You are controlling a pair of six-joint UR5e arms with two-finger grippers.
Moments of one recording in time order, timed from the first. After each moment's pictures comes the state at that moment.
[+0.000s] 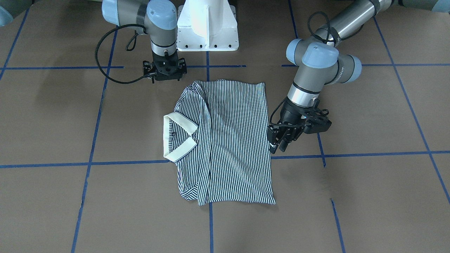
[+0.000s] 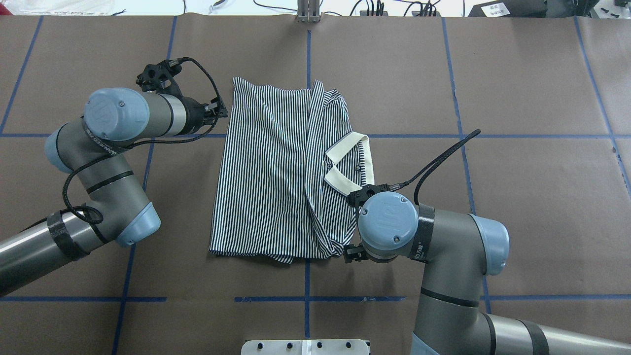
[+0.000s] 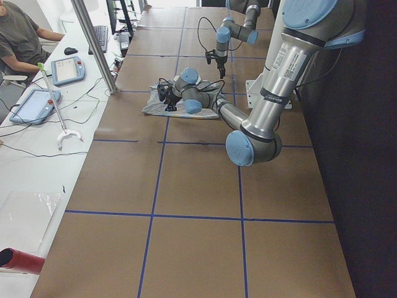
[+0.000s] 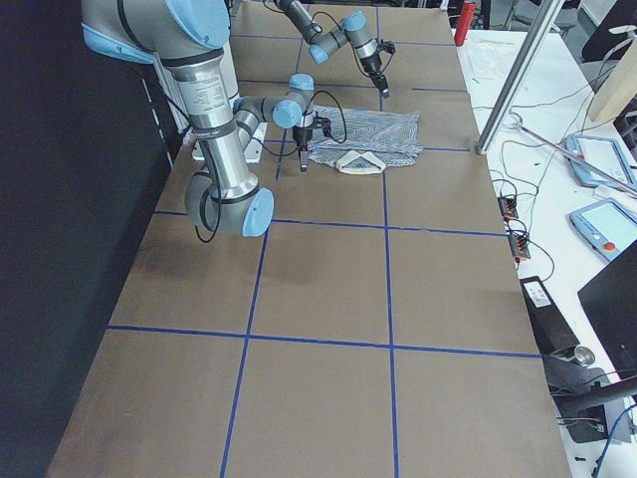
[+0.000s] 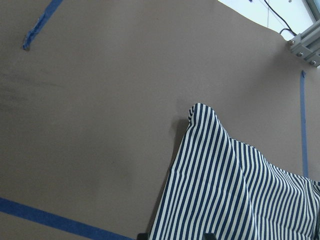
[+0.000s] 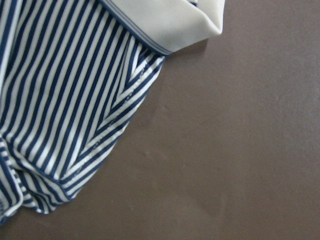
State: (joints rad) left arm -0.69 -2.05 -1.54 -2.25 -1.66 -1.54; right arm 0.33 -1.06 1.87 -1.76 1.75 1.11
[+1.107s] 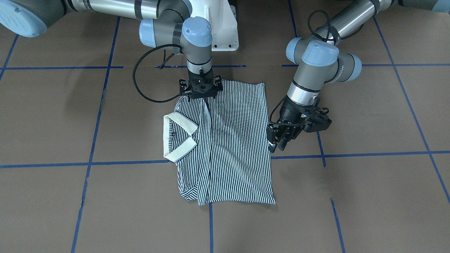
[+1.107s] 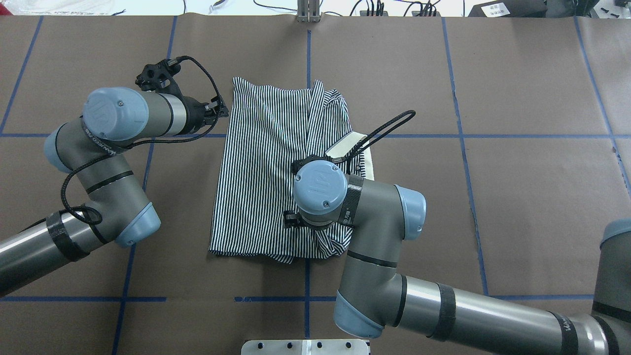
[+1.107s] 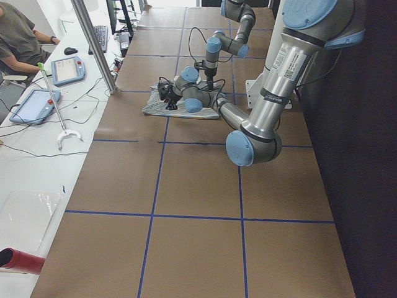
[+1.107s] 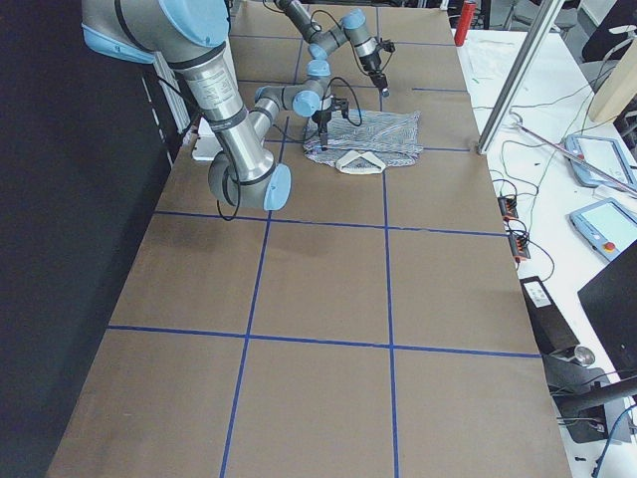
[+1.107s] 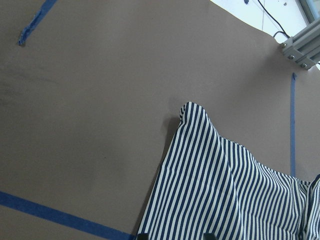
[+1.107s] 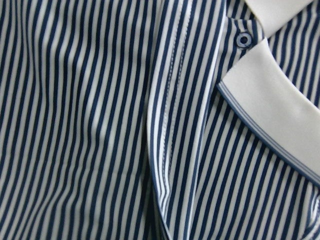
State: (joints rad) left arm -0.69 -2.05 -1.55 -2.25 -1.66 -1.57; right arm 0.37 -0.83 1.56 -1.56 1.75 1.18
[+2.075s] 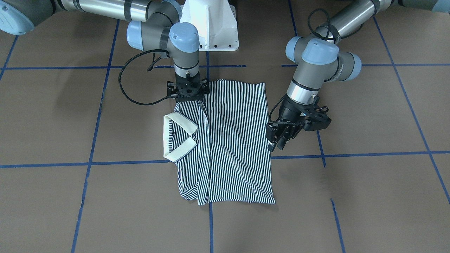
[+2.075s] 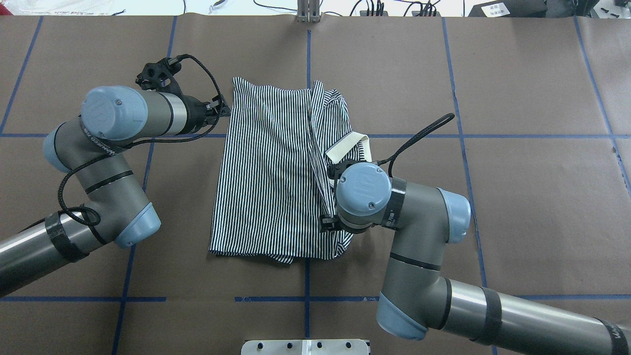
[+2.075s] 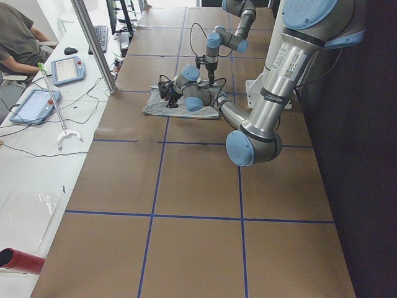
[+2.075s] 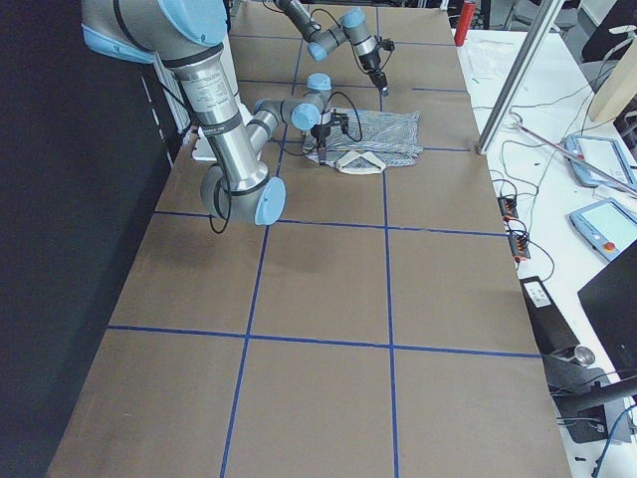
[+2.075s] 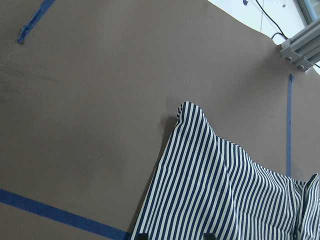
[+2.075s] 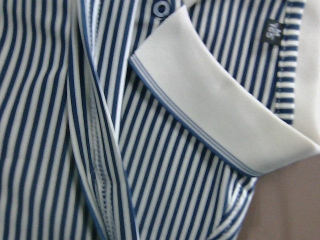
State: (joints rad) left arm -0.69 -2.05 -1.57 -2.24 -1.68 -1.57; right arm 0.39 -1.01 1.71 -1.57 1.79 1.14
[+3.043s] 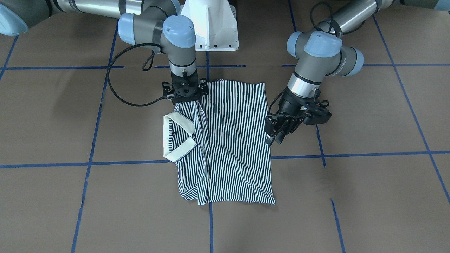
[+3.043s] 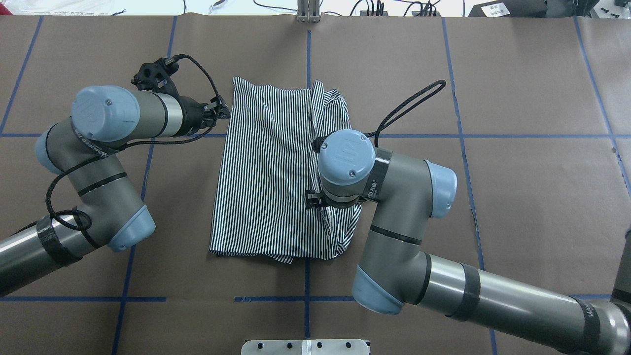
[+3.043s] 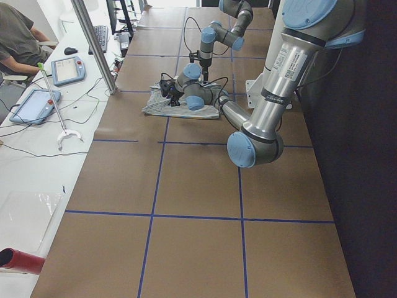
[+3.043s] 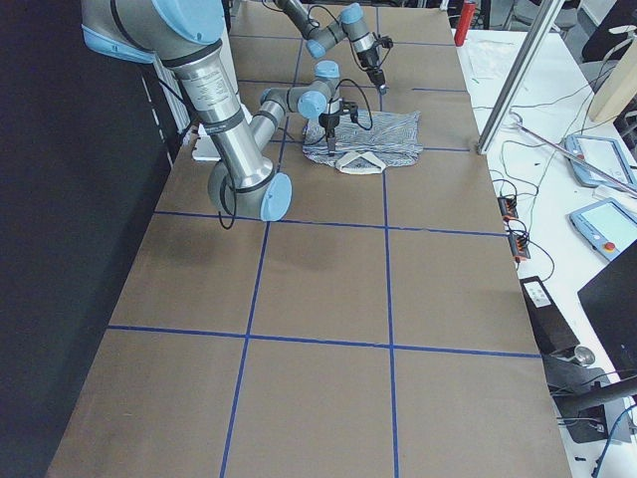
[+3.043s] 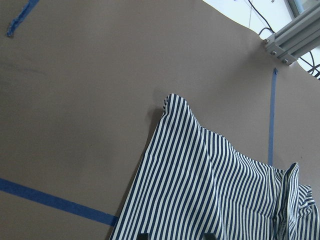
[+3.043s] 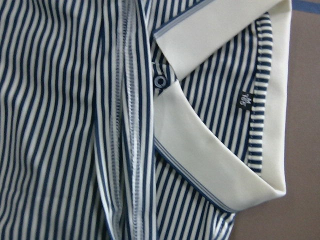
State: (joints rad) left arm -0.69 -2.03 -1.62 -2.24 -1.70 -1.57; right arm 0.45 -0.84 1.61 -1.64 1.79 1.11
